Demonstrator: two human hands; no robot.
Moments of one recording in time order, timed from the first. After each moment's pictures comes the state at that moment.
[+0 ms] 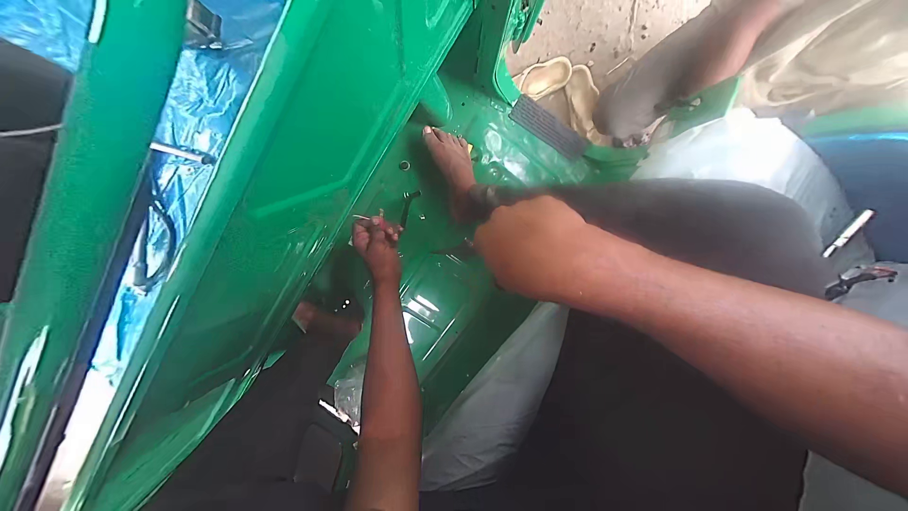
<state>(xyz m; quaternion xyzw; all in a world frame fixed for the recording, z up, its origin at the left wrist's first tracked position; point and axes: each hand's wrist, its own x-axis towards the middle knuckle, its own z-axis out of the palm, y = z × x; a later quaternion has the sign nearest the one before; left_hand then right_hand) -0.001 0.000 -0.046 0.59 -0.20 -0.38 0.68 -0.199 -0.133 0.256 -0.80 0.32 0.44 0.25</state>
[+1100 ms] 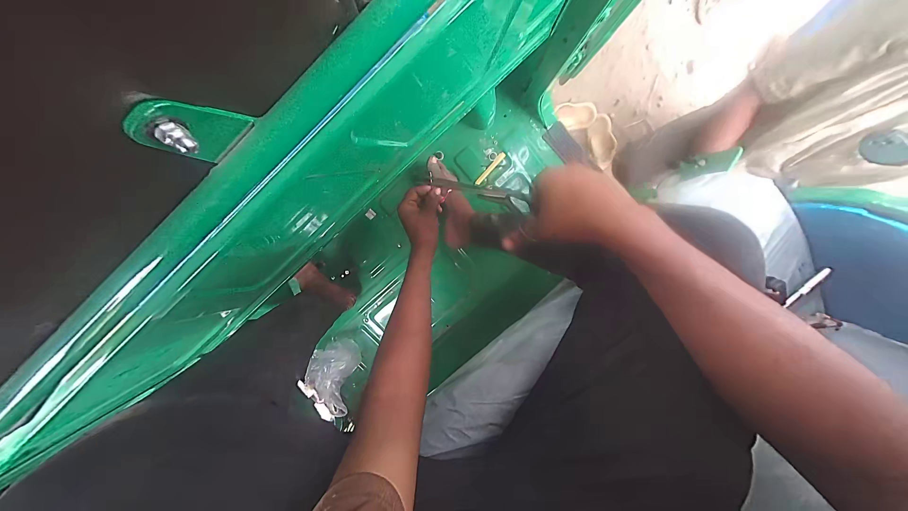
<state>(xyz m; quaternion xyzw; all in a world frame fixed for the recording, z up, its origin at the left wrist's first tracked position) -0.026 -0.016 -0.035 0.67 -0.22 -0.30 0.64 -0.206 -0.149 0.223 -0.81 0.42 0.33 0.24</state>
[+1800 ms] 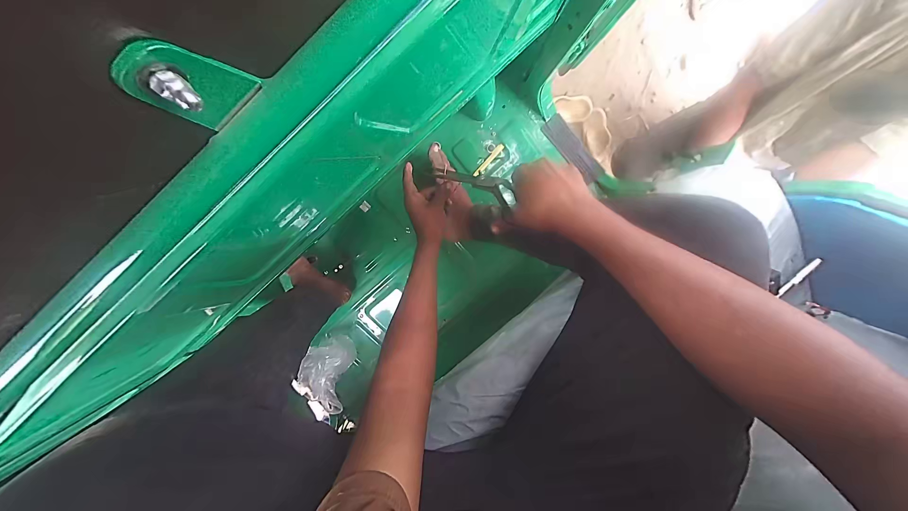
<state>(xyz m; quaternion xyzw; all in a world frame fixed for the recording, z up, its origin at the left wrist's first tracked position) -0.039 -0.019 -0.030 0.64 -0.19 -0.35 0.66 -0.178 -0.136 0.181 -0.82 0.41 0.34 0.19</state>
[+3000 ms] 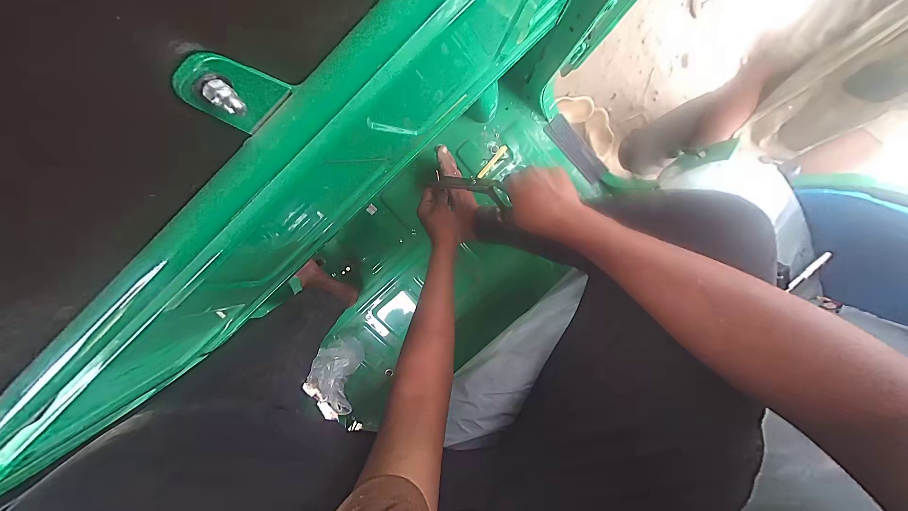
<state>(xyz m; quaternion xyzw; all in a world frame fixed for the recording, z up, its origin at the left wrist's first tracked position) -0.058 -0.021 -0.021 0.67 -0.08 -0.34 0.66 -0.178 -0.123 0.153 -0.87 0.36 0.29 0.15</state>
